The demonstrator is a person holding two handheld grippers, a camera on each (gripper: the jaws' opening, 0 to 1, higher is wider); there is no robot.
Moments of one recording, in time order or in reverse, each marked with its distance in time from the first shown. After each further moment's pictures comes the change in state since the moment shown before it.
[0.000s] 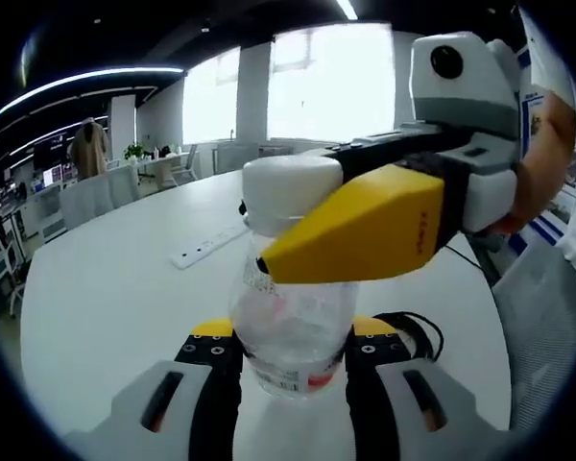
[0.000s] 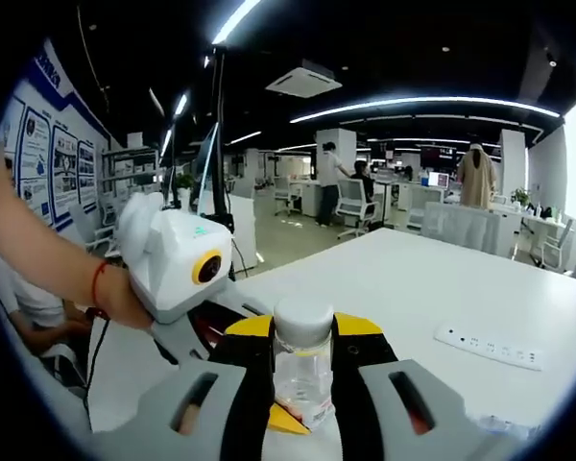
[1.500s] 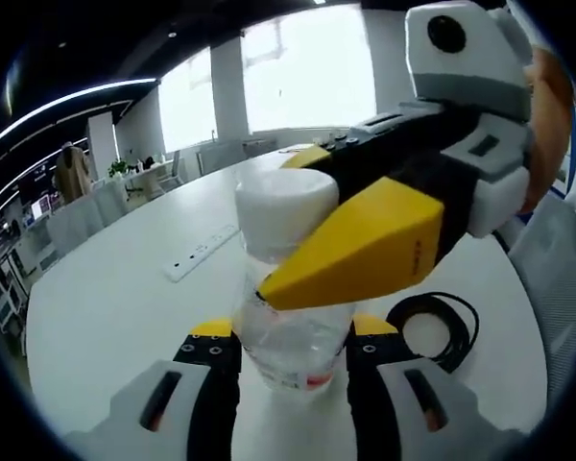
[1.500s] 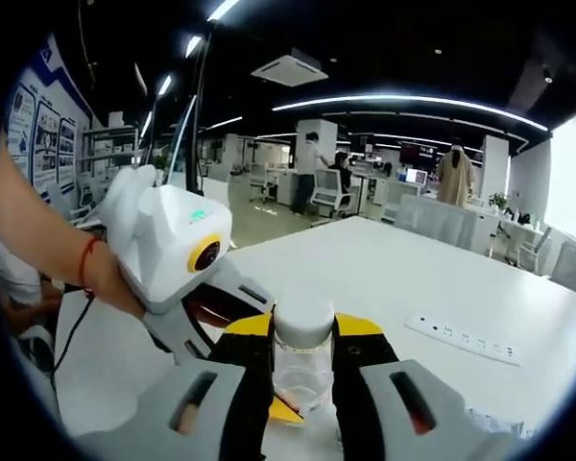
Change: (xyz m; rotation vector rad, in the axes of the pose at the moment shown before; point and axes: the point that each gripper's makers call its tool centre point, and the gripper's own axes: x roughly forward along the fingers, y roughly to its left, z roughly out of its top) left arm 0.035 0.010 -0.008 0.141 0.043 -0.020; right arm 0.001 -0.033 -0.030 -0.034 0.052 -0.111
